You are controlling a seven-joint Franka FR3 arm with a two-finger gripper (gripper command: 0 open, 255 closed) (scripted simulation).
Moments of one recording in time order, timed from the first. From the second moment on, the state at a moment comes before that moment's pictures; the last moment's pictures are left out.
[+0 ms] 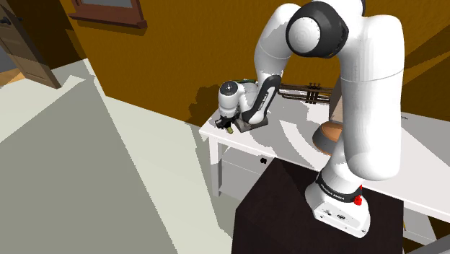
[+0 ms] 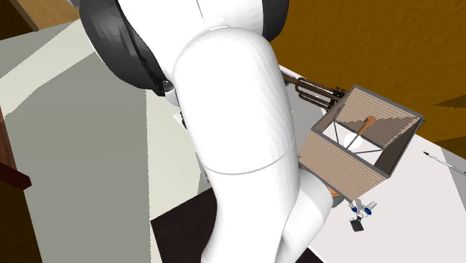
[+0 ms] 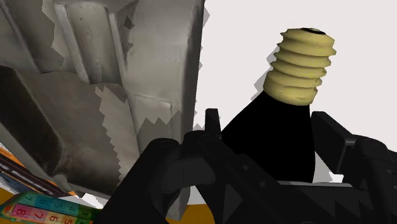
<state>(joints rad) 0.18 0.42 -0.35 -2.31 -1.02 2.94 1.23</state>
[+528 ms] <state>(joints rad) 0.17 0.40 -0.34 -2.32 -1.01 2.93 1.21</state>
